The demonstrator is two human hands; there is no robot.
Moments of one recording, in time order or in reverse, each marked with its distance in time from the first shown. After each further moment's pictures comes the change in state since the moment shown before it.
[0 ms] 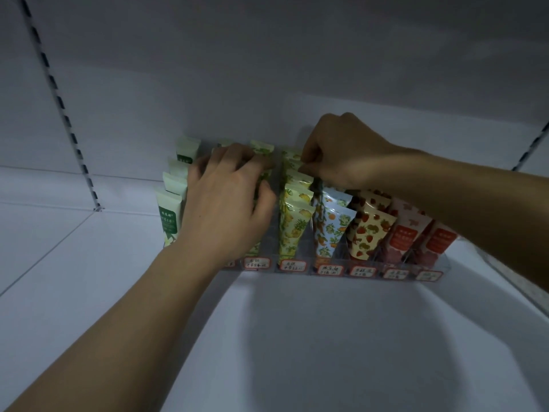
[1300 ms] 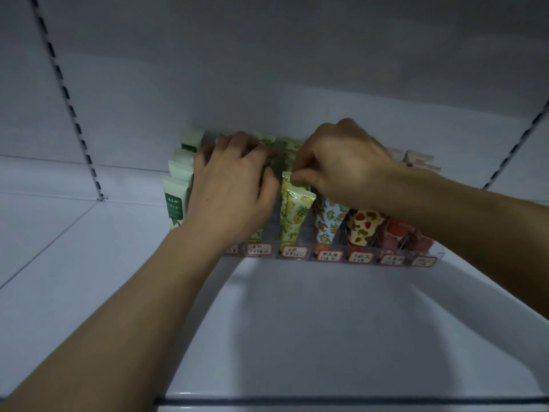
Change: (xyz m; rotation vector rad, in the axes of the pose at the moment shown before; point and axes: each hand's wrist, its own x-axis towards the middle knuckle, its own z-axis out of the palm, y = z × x) left_hand 0.000 0.000 0.001 0.023 -0.011 0.004; right_hand -0.040 -0.027 0.007 -0.034 0.076 -0.077
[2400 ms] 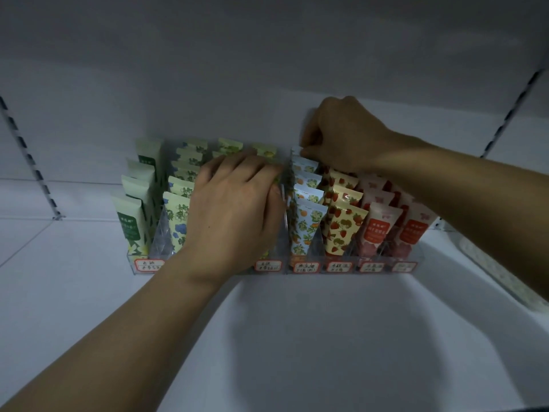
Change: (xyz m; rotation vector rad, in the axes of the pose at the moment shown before) left_hand 0.000 0.033 0.021 0.053 0.032 0.187; right_hand 0.034 0.076 -0.006 -0.021 0.060 0.079
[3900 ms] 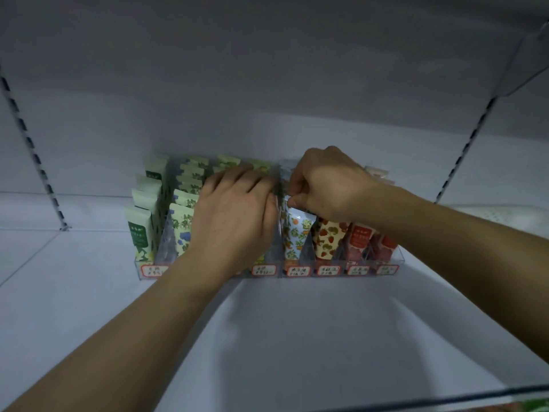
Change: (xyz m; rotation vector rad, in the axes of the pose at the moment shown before) left_hand 0.004 0.003 -0.005 0.037 -0.111 -0.042; right_hand -0.050 -0.041 -0.006 0.019 -0.150 0.078
